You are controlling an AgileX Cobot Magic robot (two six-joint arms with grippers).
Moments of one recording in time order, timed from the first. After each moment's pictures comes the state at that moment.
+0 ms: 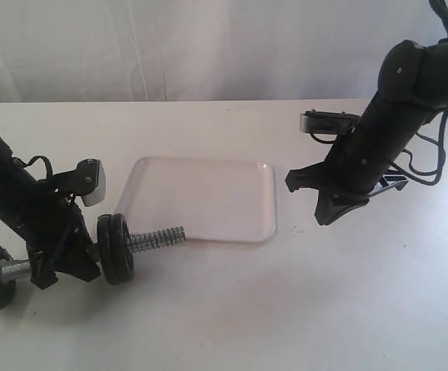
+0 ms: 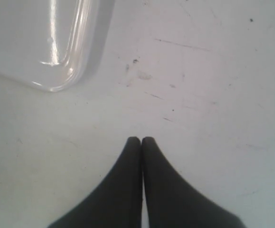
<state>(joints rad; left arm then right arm) -0.19 1.84 -1.03 -0.66 0.87 1.62 0.23 1.90 -1.30 0.31 0.94 -0.20</state>
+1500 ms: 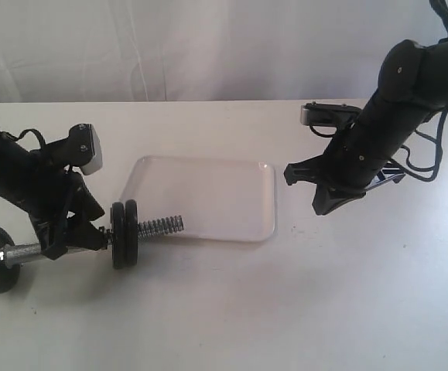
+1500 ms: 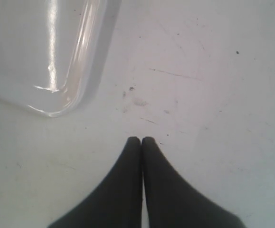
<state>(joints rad) -0.19 1.75 -1.03 -0.73 0.76 1.63 0.23 1.90 -1.30 0.31 0.86 -0.20</state>
